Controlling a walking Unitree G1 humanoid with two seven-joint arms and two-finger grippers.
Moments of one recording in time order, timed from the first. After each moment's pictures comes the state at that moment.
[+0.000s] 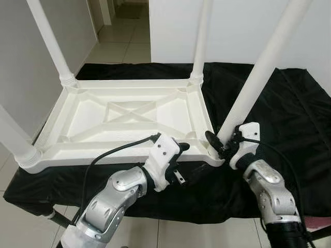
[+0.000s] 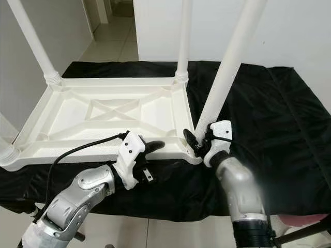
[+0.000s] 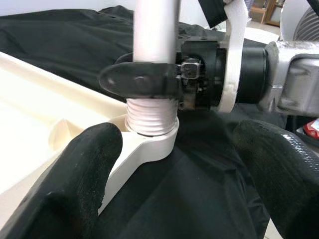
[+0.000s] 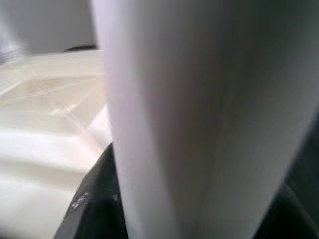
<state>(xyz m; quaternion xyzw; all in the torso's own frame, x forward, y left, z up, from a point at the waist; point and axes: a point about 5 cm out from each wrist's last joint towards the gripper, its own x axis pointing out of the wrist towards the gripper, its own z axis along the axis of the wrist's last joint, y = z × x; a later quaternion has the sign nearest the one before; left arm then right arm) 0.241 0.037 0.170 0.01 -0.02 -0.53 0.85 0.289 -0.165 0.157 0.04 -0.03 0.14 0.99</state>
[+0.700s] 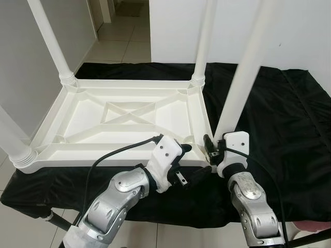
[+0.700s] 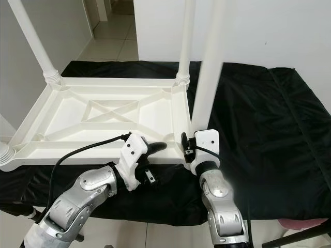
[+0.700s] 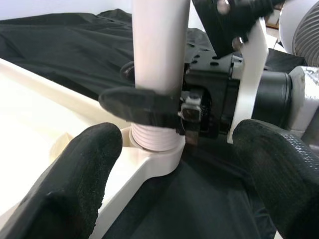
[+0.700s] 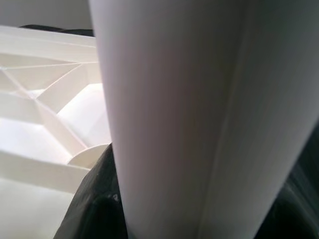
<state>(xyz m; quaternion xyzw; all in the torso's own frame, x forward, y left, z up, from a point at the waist) 0.242 0.033 0.173 0.01 -0.03 -0.54 0.84 0.269 -0.146 0.153 -0.08 -0.06 0.09 0.99</state>
